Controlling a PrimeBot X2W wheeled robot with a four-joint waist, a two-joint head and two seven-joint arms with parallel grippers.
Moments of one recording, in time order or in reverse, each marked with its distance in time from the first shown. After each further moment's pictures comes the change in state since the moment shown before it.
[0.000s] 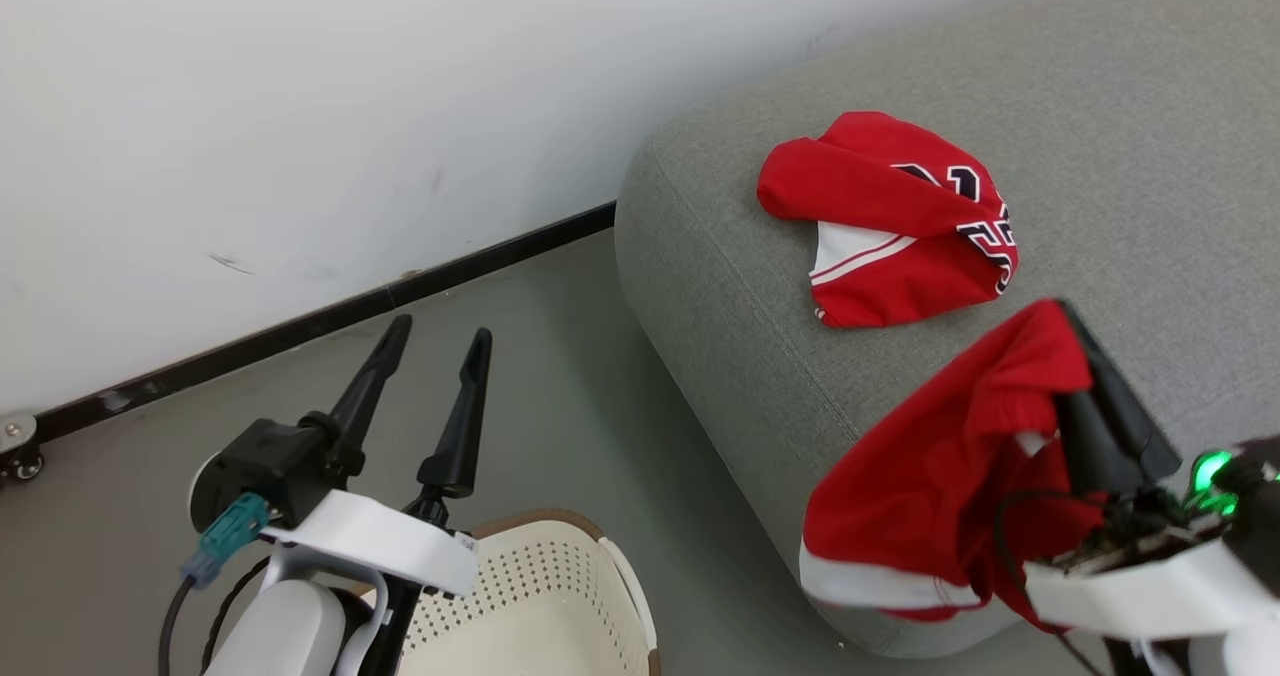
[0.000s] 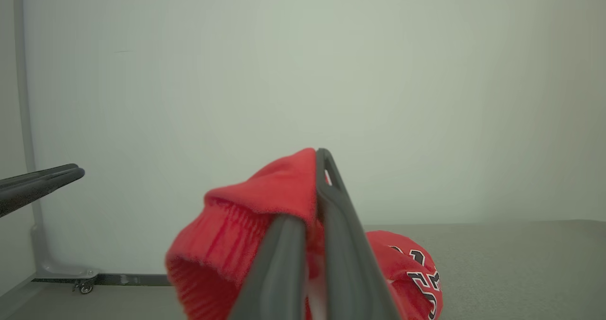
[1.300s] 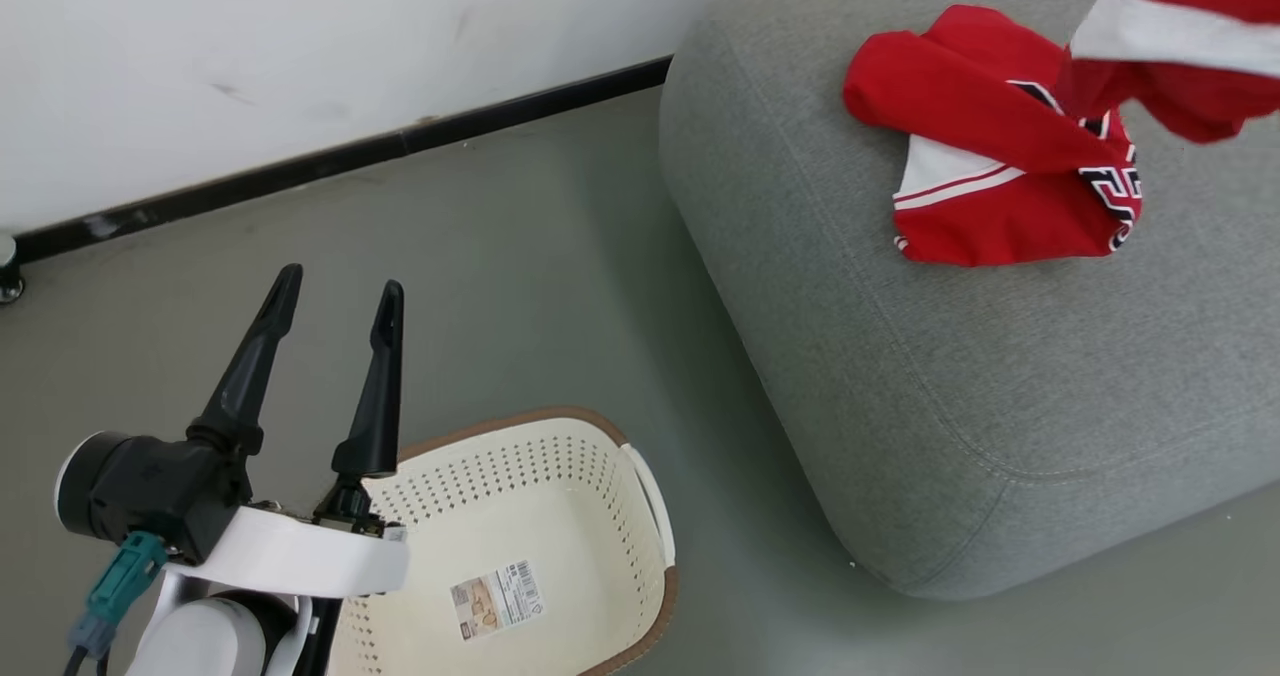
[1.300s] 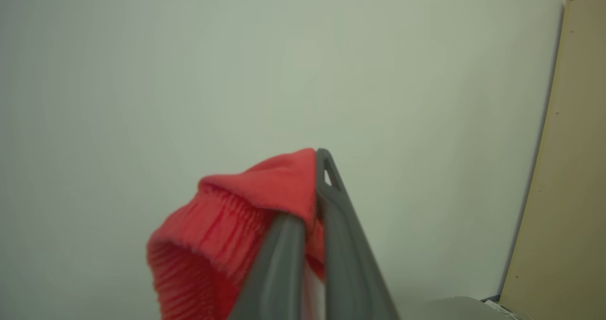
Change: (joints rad) left arm 0.078 0.100 0.093 -0.294 0.090 0.104 0.031; right arm -0.952 -0.334 -0.176 0.523 0.084 0.000 0.225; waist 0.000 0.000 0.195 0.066
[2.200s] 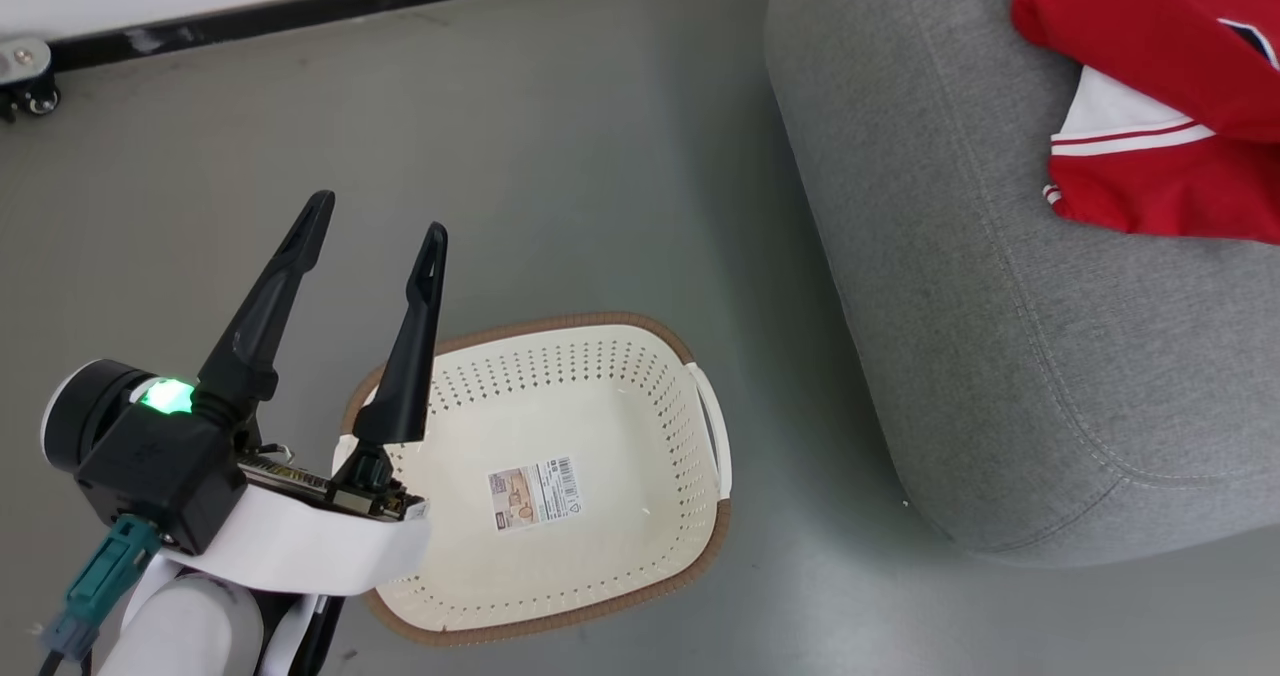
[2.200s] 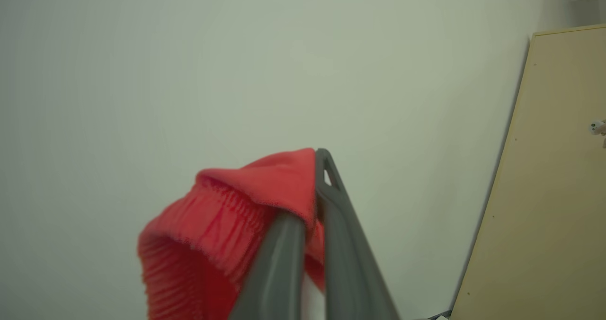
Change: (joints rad) left arm -0.071 0.026 -0.042 -0.159 0.034 -0.010 0.087; right arm -0.289 -0.151 -0.079 0.247 -0.170 0.000 -0.108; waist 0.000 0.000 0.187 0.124
